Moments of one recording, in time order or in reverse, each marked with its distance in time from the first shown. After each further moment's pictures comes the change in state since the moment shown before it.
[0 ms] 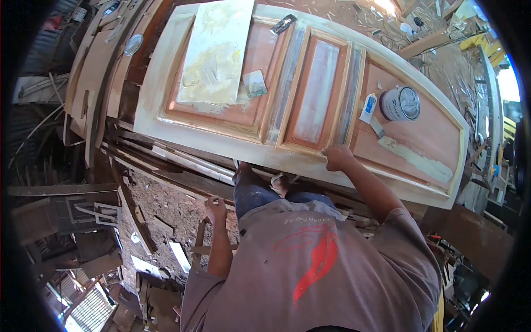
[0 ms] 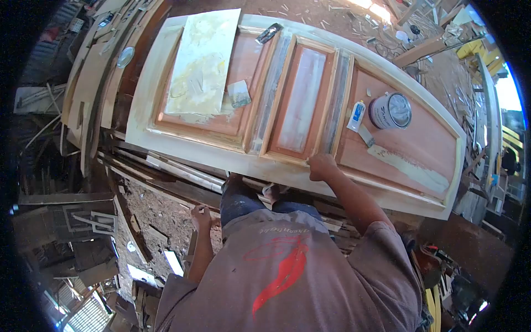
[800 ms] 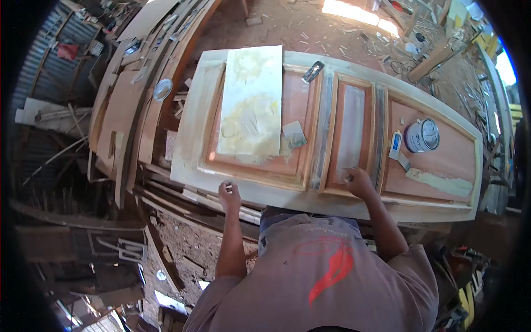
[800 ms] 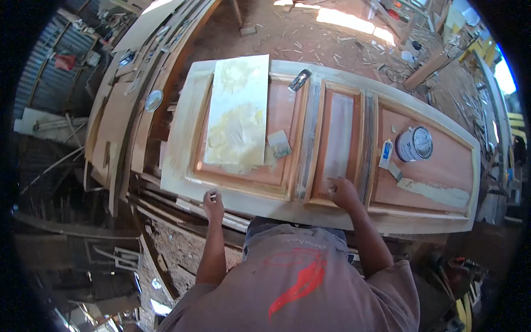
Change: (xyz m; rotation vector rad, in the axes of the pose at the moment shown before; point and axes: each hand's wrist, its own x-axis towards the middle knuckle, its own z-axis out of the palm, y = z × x) left_hand 0.244 0.149 -0.084 -0.386 0.130 0.302; right_hand 0.039 -0.068 -0.064 0.714 0.590 0.141
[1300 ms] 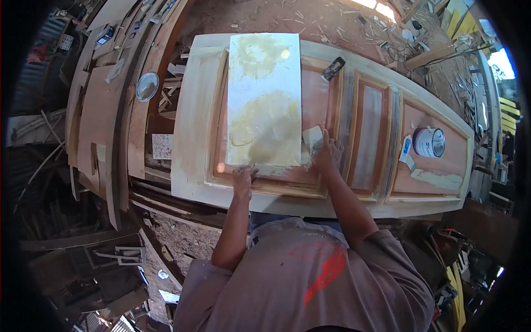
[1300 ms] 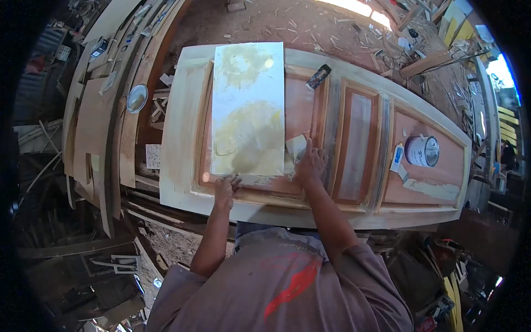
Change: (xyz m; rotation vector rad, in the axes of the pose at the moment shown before) left_hand 0.146 0.016 0.054 -0.768 -0.438 -0.751; right_hand 0.190 -0.174 0.132 -0.403 0.235 0.320
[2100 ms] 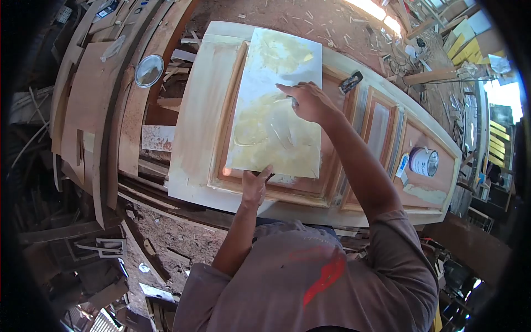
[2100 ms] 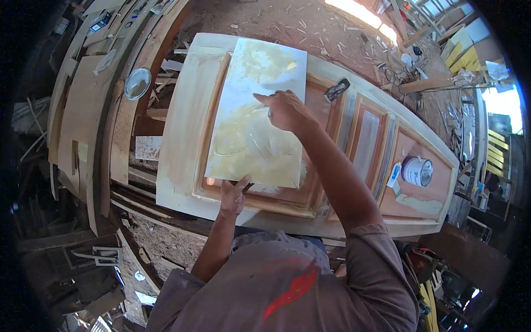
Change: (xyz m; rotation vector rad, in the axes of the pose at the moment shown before) left_hand -0.030 0.064 0.018 -0.311 -0.409 0.184; right_hand 0.134 -0.199 -0.124 0.126 -0.105 -0.897
